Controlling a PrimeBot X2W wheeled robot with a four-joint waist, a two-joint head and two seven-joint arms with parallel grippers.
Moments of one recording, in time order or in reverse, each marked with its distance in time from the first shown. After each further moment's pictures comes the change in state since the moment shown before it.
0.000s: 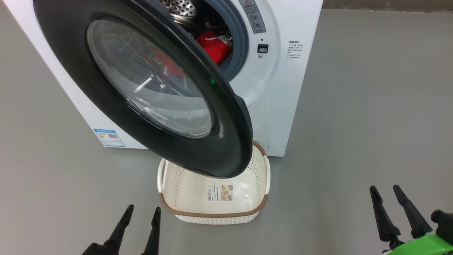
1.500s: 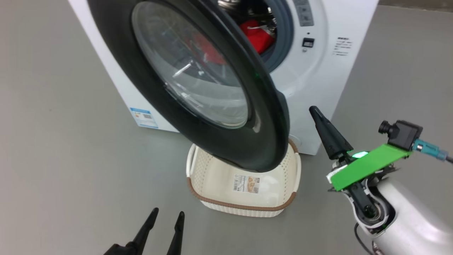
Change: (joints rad) left arm -0.004 0.002 -0.119 -0.001 -0.069 0.018 0.000; right arm -0.509 -0.037 0.447 0.053 0.630 0.000 0.016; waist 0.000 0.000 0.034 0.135
